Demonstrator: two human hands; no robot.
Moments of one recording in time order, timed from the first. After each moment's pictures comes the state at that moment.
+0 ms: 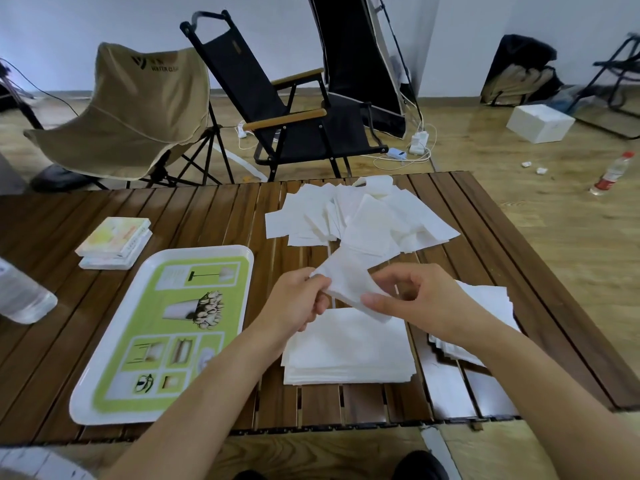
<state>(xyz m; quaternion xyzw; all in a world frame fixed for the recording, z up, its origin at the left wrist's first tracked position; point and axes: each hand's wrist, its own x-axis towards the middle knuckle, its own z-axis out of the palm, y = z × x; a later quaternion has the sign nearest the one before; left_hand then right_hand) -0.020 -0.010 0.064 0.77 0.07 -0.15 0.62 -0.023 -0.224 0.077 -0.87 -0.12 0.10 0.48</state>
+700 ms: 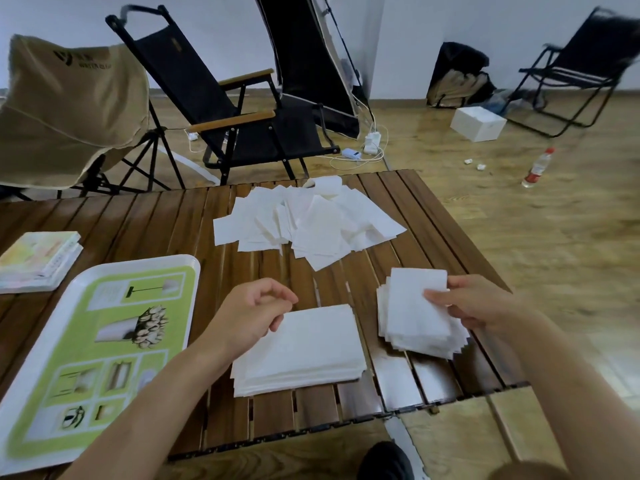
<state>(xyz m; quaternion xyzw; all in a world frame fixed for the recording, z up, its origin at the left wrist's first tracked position) -0.022 -0.015 0.053 0.84 0.00 -0.13 0.52 -0.008 -0.368 0.040 -0.83 0.21 0.18 0.49</state>
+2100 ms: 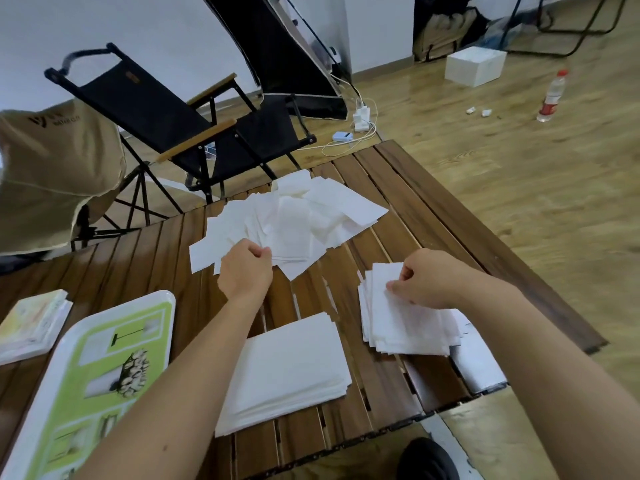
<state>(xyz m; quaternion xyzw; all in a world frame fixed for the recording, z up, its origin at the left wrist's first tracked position) 0.118 -0.085 -0.007 0.95 0.14 0.12 0.24 0.017 -0.348 0.034 -0.95 0.10 0.19 0.24</state>
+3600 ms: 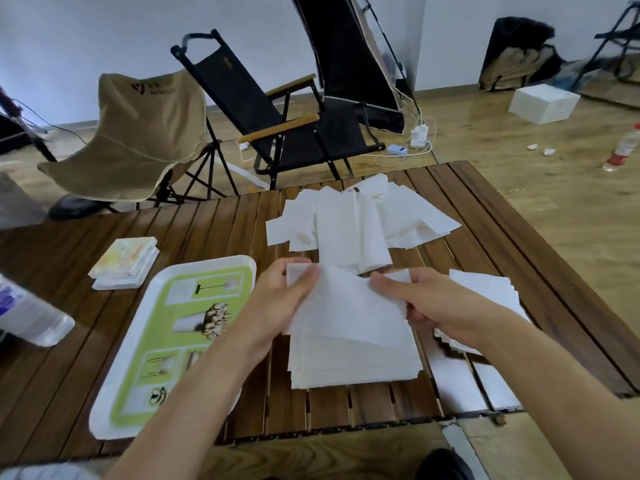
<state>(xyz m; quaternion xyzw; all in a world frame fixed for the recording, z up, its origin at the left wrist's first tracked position) -0.024 0.004 0.069 0.77 0.09 -0.06 0.63 -0.020 -0.230 0.074 -0.75 0.01 0.26 0.60</state>
